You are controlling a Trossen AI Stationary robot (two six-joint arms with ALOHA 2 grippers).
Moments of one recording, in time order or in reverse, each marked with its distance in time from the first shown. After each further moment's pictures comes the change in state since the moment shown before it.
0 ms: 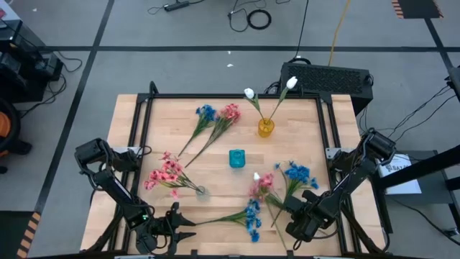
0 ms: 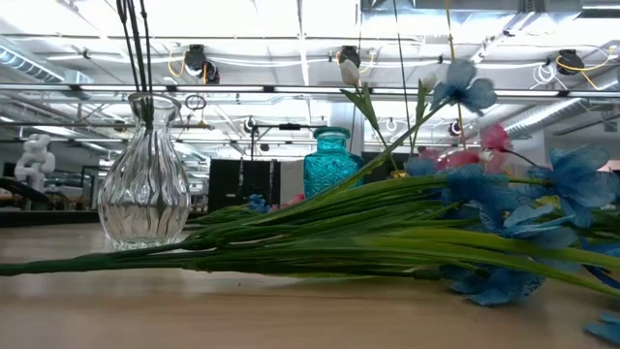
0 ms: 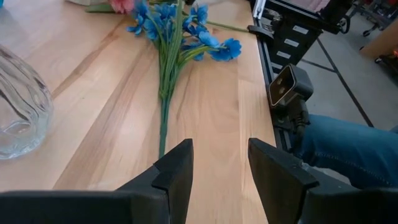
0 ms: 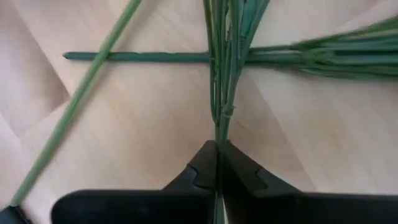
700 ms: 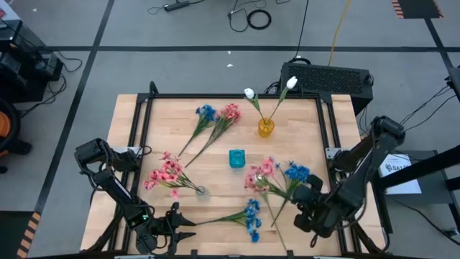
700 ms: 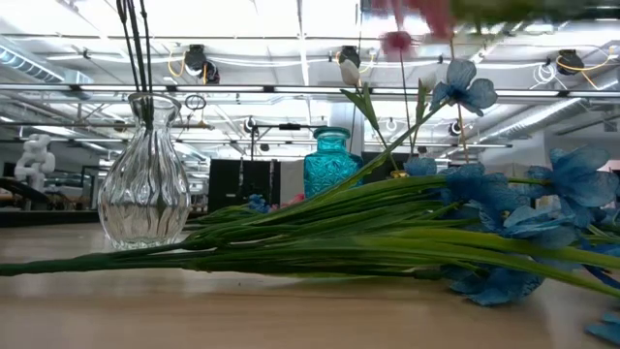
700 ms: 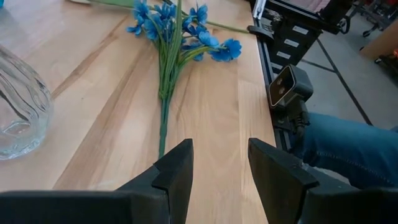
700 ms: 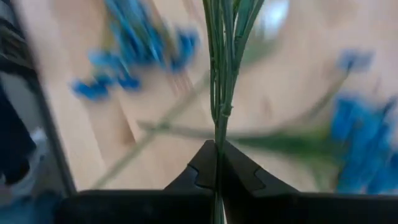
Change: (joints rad) left arm 0.000 0.000 0.000 0.003 -0.001 0.001; right arm 0.001 -0.244 0.260 -0.421 0.294 -0.175
